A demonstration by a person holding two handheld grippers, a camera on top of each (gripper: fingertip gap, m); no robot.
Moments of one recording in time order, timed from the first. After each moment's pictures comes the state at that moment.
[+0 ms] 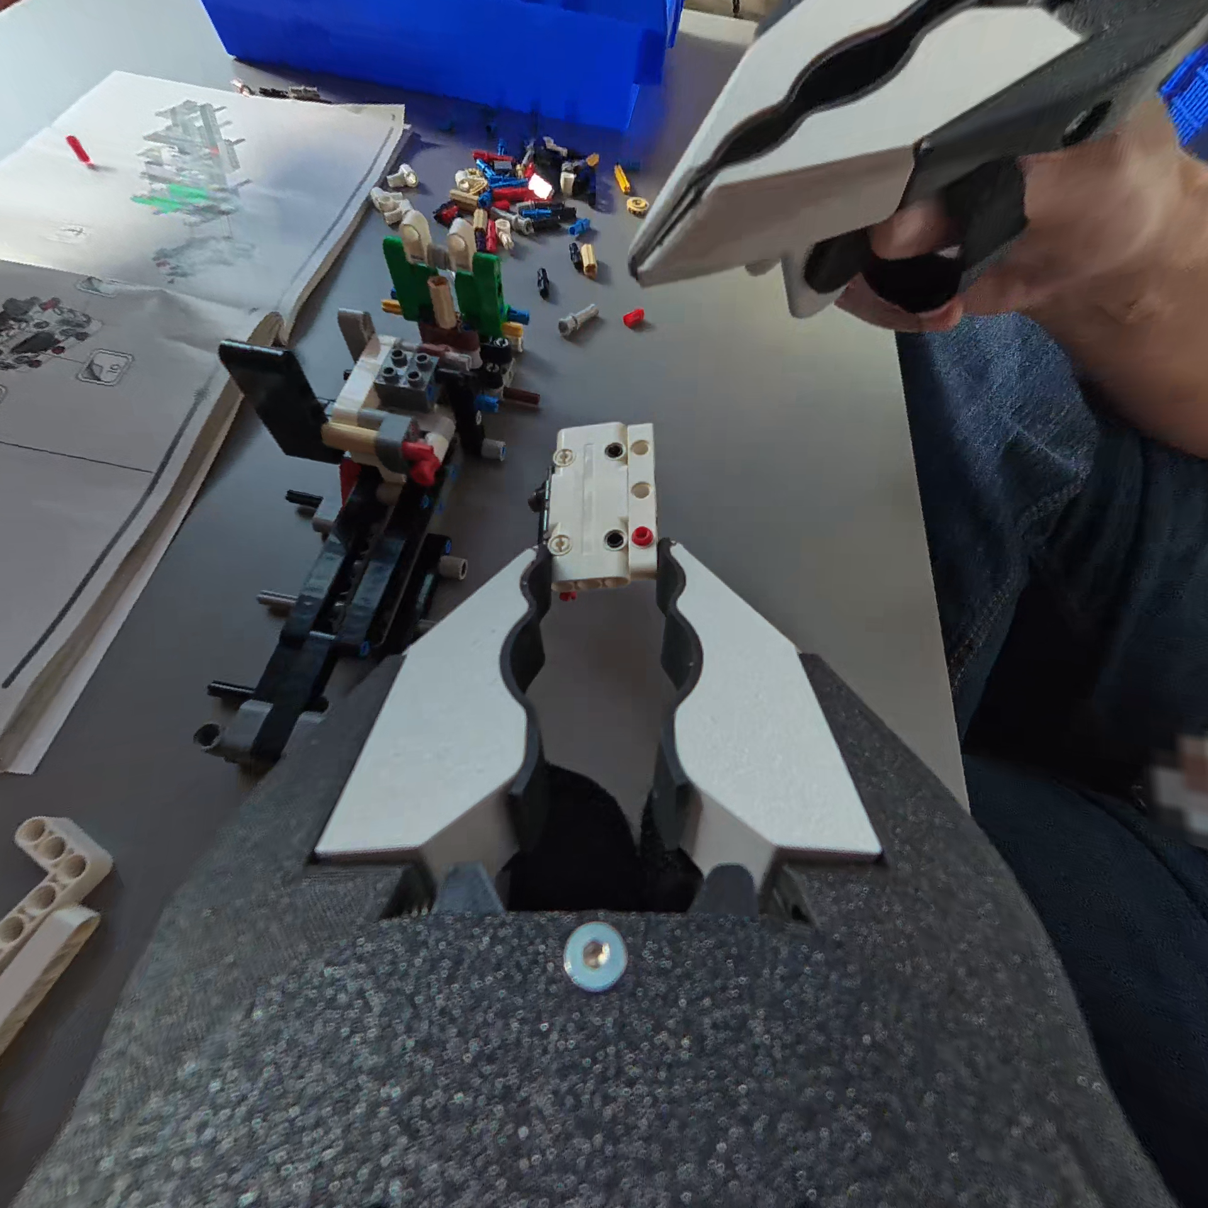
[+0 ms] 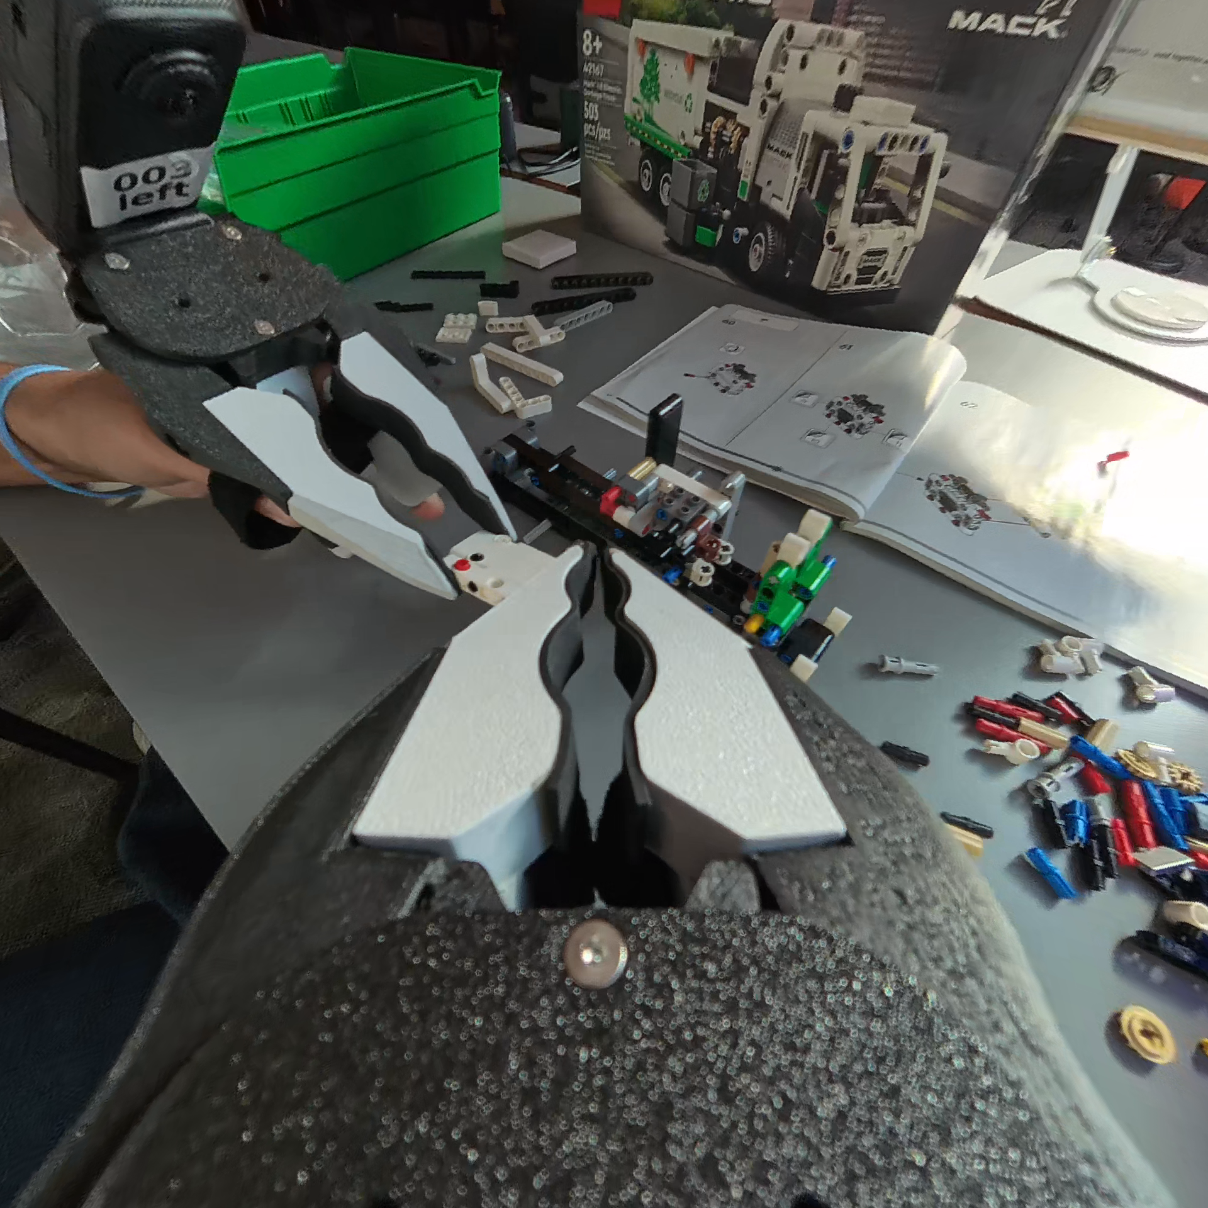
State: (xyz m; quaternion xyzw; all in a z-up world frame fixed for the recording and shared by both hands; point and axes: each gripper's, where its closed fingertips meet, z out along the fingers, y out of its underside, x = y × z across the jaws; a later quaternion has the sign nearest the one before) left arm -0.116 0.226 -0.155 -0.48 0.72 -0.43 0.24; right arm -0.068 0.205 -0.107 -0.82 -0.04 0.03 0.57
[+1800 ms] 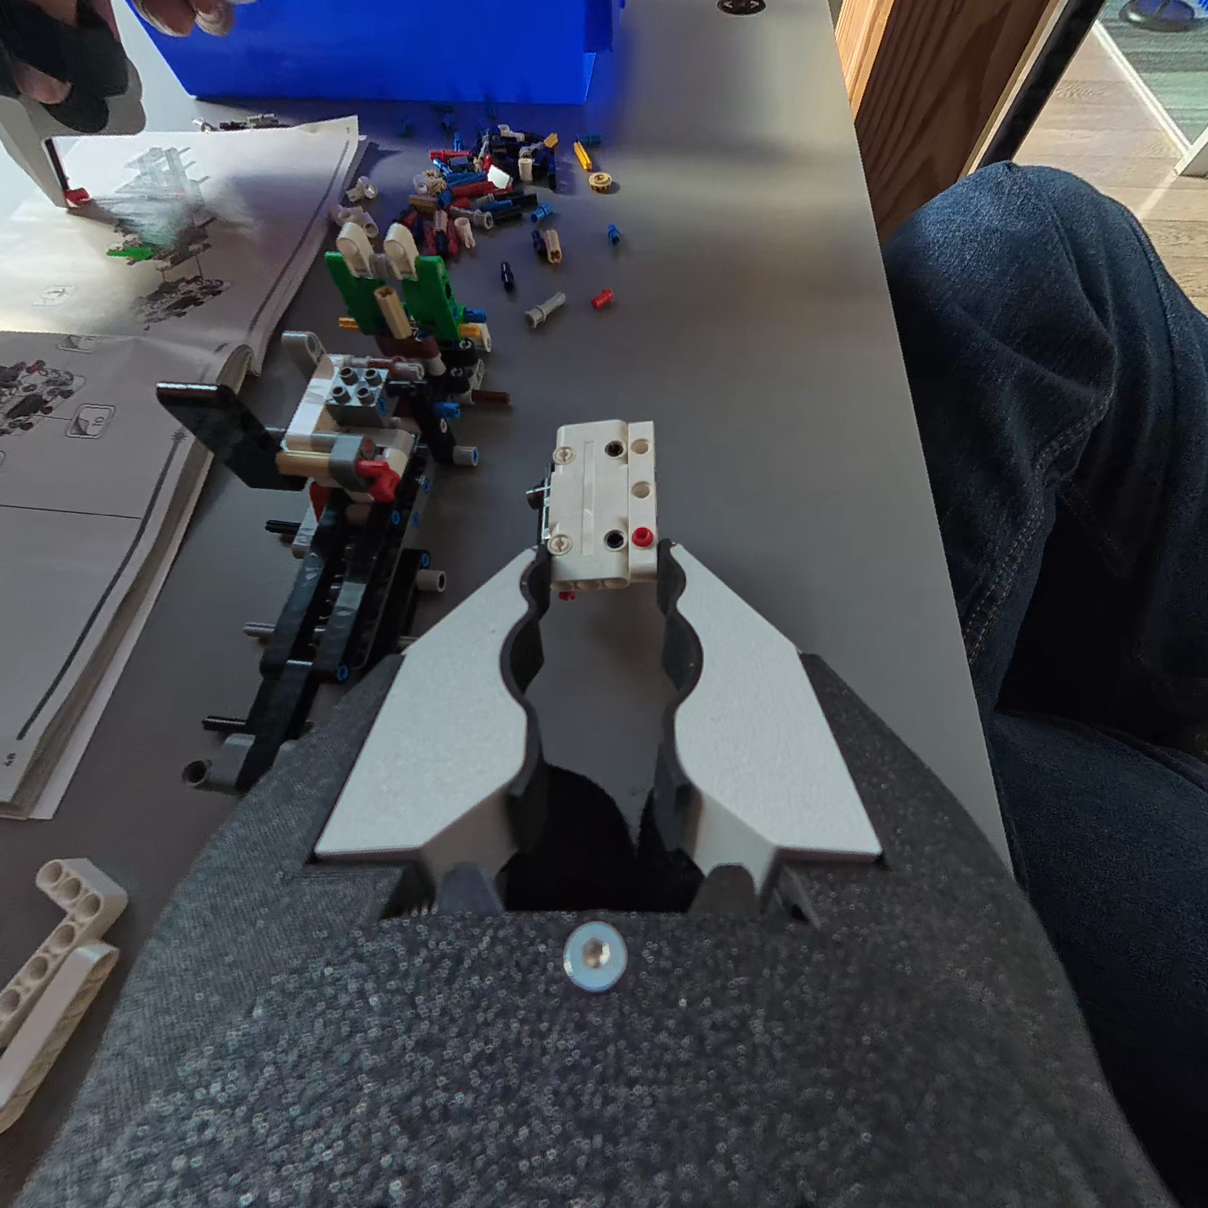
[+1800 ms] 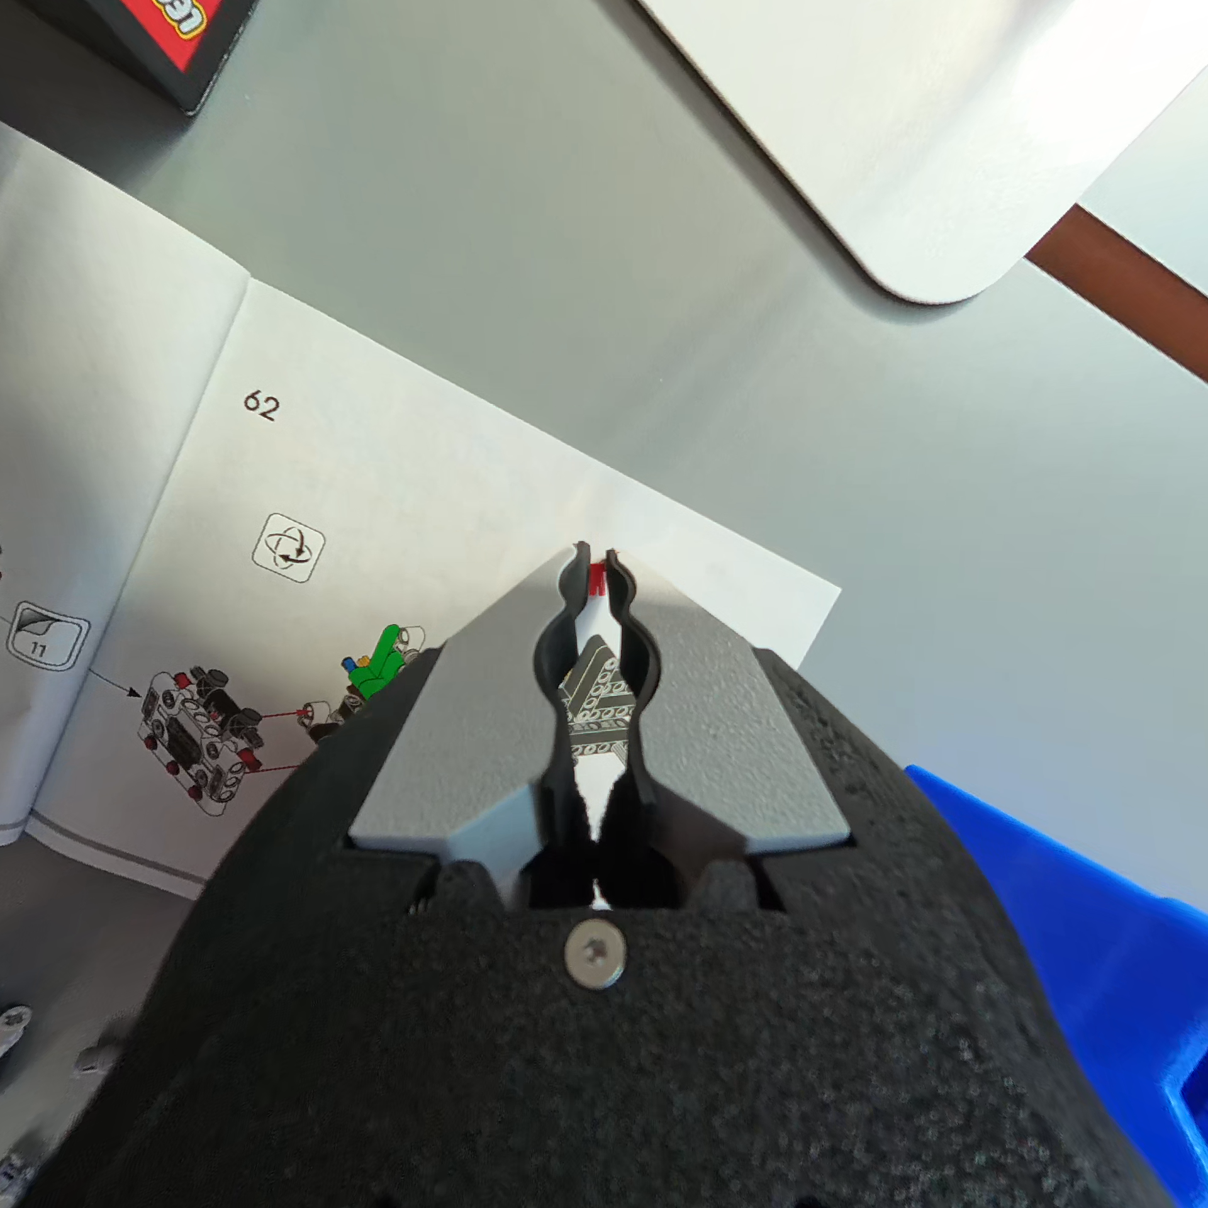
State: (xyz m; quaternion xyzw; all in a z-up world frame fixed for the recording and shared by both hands) left arm -0.118 0.216 -0.160 -0.44 0.75 -0.41 0.26; right arm 0.233 0.369 -0.185 -0.97 0.04 -0.04 0.22
